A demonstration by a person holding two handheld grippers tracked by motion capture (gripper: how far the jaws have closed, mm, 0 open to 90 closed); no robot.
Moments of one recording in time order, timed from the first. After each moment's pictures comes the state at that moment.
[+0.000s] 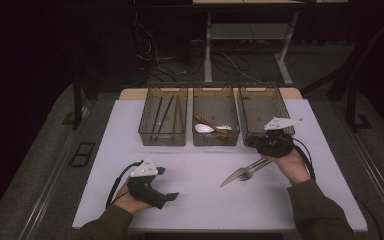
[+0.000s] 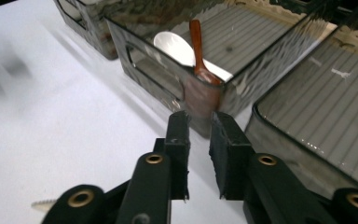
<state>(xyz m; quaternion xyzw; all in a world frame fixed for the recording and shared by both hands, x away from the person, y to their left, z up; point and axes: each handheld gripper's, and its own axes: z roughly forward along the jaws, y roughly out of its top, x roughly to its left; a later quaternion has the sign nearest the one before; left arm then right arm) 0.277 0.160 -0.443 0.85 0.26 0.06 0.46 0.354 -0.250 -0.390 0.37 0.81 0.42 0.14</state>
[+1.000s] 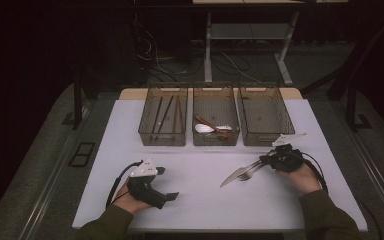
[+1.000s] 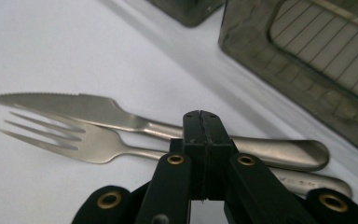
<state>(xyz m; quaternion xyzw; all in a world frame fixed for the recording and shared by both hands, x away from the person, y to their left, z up) 0.277 0.161 -0.443 0.85 0.26 0.06 0.46 0.340 -0.284 -0.436 0.39 0.85 0.34 0.11</state>
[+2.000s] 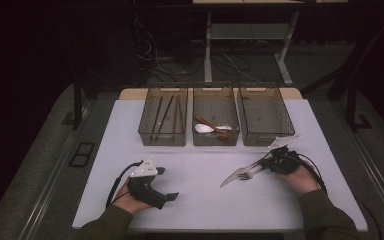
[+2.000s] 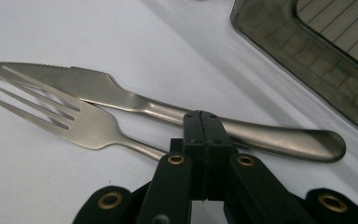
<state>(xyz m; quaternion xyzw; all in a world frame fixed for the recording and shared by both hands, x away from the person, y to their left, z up) 0.276 0.161 -0.443 0.85 0.26 0.06 0.46 0.339 -0.278 -0.442 0.37 0.87 0.30 0.11</state>
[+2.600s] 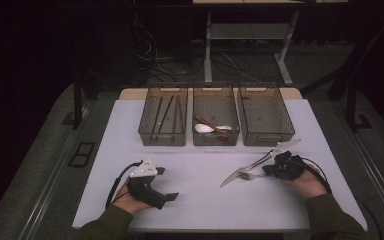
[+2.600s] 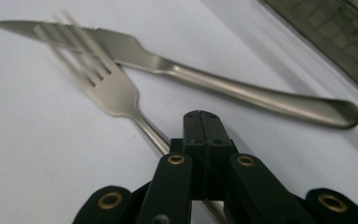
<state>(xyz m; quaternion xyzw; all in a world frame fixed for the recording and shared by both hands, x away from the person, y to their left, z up) 0.276 0.161 -0.442 0.85 0.26 0.06 0.46 0.322 -0.283 -0.438 0.35 0.89 0.28 0.09</state>
